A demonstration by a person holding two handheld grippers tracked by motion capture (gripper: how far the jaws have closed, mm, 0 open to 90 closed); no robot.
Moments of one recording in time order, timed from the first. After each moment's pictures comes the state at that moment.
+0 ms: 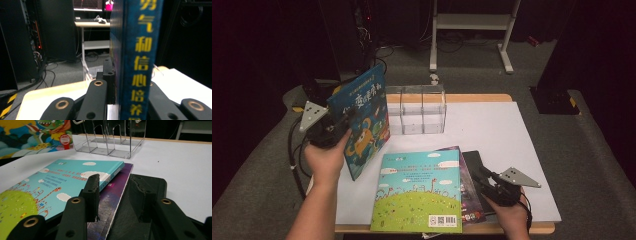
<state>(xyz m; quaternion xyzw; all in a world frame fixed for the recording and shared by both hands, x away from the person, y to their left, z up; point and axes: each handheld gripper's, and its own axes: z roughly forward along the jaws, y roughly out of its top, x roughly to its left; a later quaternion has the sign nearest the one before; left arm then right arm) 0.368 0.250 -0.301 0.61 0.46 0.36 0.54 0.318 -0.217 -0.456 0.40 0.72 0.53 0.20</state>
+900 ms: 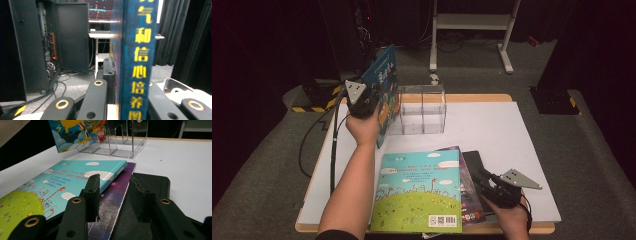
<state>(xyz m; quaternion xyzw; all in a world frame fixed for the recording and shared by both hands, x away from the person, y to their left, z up) 0.481 0.206 -0.348 0.55 0.47 0.43 0.54 0.314 -0.217 -0.457 0.41 0.72 0.54 0.19</state>
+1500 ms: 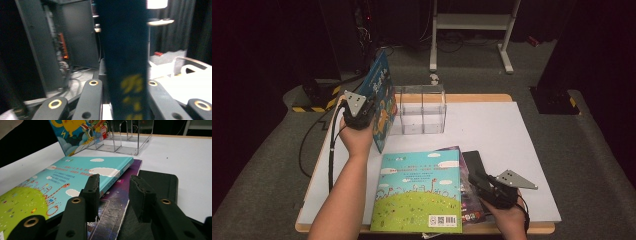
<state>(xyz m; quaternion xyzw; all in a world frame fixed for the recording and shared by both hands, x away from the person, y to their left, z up) 0.454 0.211 -0.356 0.59 0.46 0.47 0.46 0.313 -0.209 -0.460 0.40 0.73 0.53 0.18</state>
